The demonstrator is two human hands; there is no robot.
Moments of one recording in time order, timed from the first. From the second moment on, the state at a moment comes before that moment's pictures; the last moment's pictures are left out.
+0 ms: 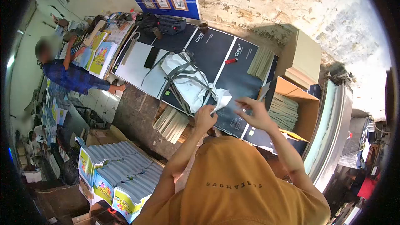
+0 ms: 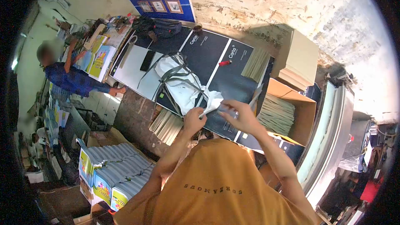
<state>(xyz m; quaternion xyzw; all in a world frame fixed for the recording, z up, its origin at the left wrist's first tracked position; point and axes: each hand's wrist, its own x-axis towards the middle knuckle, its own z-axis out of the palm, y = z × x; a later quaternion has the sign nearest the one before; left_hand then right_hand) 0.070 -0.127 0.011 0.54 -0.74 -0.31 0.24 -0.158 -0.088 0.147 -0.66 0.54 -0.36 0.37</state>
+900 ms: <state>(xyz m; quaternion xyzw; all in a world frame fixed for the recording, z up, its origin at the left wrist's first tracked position) 0.205 -0.415 0.002 0.57 -0.81 -0.17 0.02 -0.102 -0.123 0.039 -0.59 0.63 -0.35 0.36</state>
